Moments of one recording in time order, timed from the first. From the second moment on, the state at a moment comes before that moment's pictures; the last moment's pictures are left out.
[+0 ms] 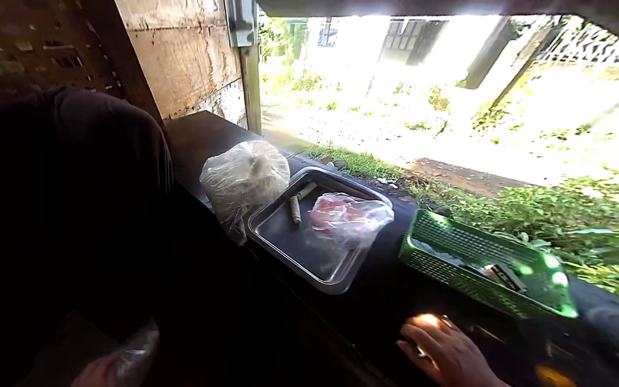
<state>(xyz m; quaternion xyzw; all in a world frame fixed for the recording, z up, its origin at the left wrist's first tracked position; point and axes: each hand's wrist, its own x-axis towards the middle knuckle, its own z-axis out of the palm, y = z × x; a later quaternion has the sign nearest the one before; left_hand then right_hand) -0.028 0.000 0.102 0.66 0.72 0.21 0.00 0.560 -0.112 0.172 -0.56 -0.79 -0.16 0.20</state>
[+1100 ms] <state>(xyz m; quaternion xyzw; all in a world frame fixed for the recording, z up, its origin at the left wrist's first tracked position) 0.436 -0.108 0.236 0.63 0.48 0.15 0.60 0.705 -0.222 0.241 -0.74 -0.66 0.12 0.02</state>
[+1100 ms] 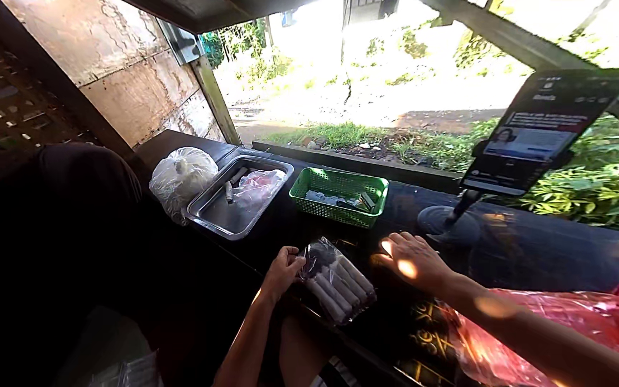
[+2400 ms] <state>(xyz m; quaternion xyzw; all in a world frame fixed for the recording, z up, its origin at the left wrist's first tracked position) 0.412 -0.158 0.359 0.90 0.28 0.27 0.19 0.672 -0.233 0.332 -0.55 -0.64 0.27 0.46</state>
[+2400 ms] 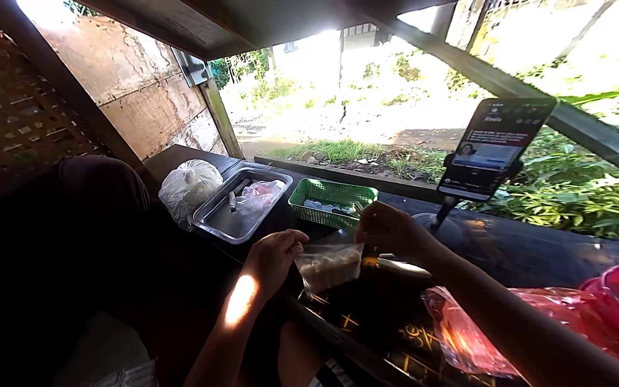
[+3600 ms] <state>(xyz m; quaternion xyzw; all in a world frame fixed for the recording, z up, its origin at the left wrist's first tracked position) 0.431 -0.068 0.192 0.68 0.28 0.21 0.65 0.681 0.035 0.281 -0.74 -0.62 0.25 -0.07</state>
